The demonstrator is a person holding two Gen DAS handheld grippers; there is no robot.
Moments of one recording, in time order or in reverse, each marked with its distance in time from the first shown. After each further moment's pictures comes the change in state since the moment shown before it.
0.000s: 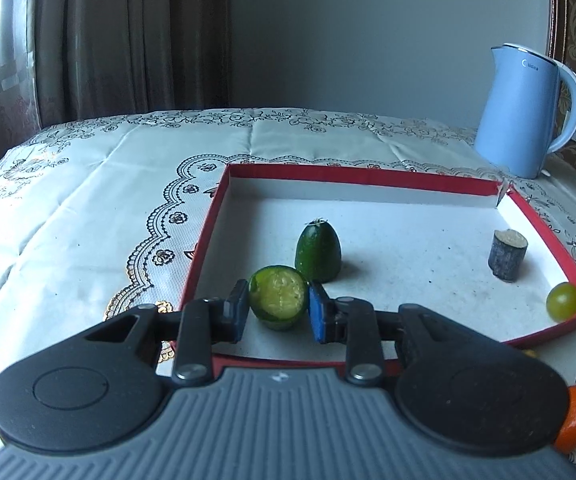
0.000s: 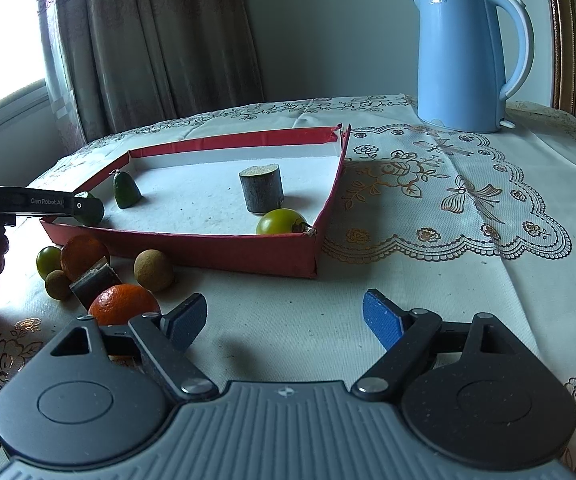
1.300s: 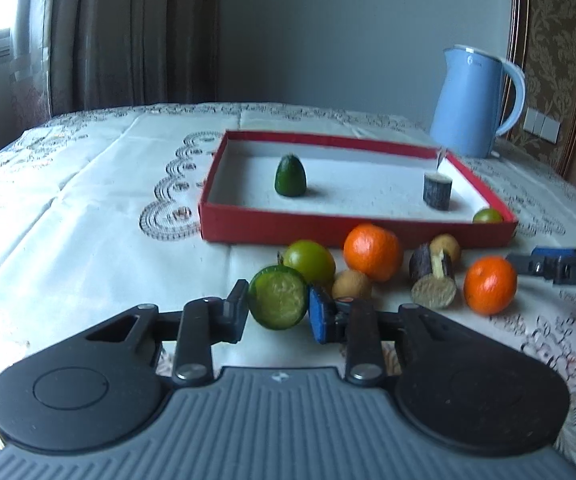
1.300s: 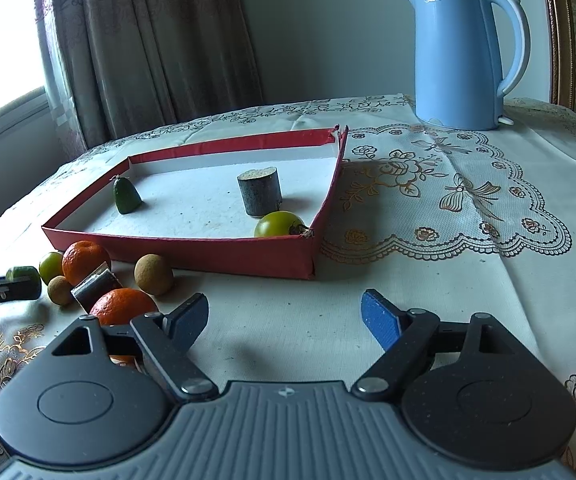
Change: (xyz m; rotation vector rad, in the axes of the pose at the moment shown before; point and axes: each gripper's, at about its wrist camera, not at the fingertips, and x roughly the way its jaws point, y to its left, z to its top) left arm -0.096 0.003 -0.071 -0.005 -0.039 -0.073; right arm -0.002 -0.002 0.000 0.018 -0.005 0.007
